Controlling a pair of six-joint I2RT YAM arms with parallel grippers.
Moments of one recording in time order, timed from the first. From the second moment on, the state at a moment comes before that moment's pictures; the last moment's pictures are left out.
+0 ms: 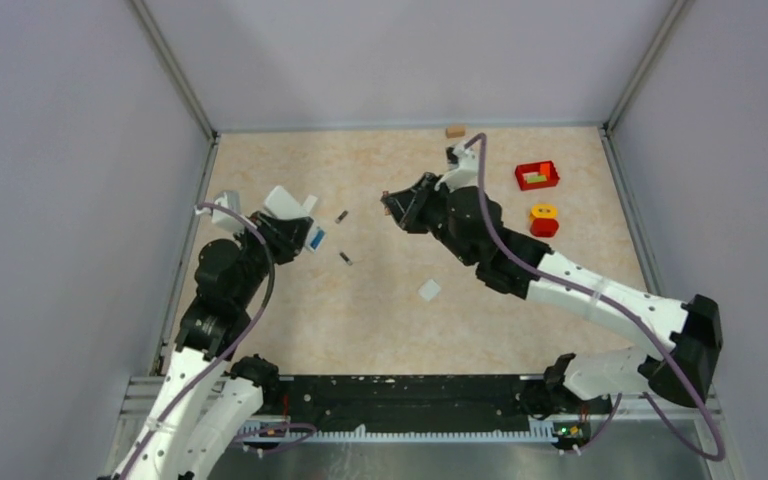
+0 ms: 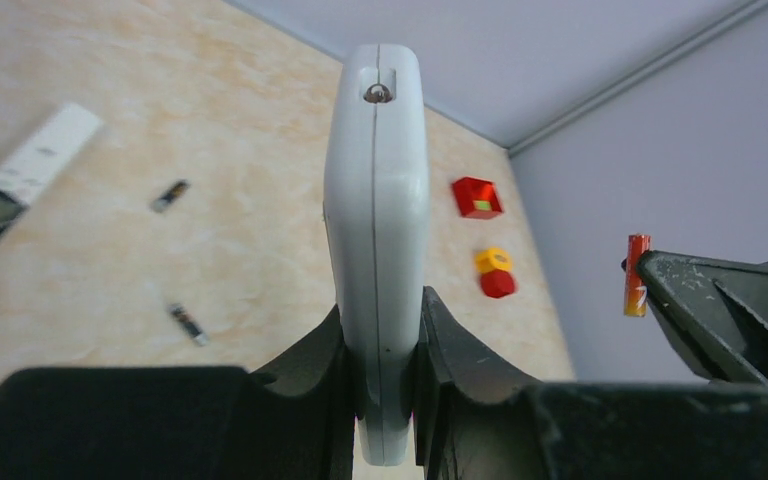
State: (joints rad) left arm -0.29 0.55 0.71 -0.26 -0.01 -0.71; right arm 0.99 1.32 1.17 0.01 0.34 0.70
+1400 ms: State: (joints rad) left arm -0.44 1.05 0.45 0.82 -0.19 -1.34; right arm 1.01 1.61 1.57 -0.37 0.52 1.27
